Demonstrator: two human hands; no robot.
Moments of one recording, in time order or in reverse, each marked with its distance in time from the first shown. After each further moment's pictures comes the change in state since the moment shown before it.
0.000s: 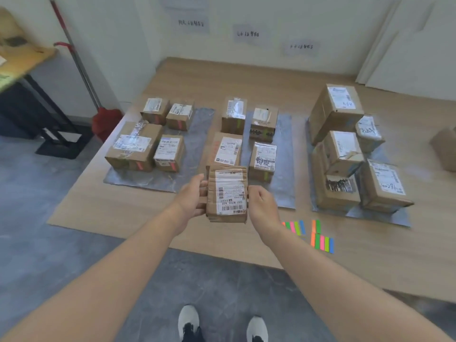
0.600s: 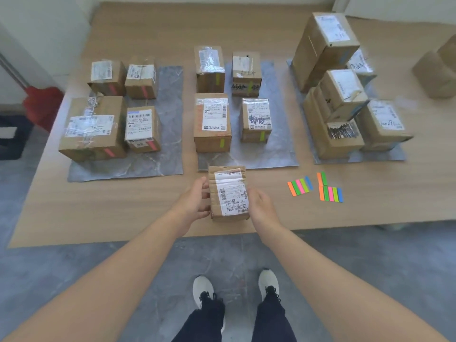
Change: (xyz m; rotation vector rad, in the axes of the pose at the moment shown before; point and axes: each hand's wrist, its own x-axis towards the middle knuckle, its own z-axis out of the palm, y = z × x) left_hand 0.071 -0.073 -0.028 0.142 -0.193 -0.212; right_hand -0.004 0.075 0.073 0.159 0.077 0.259
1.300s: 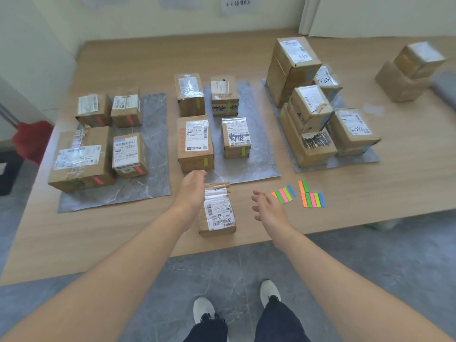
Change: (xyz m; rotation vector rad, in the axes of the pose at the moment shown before) left_hand -0.015 0.054 0.038 0.128 0.079 0.277; right_hand 0.011 0.000 -0.063 0.080 0.050 -0.023
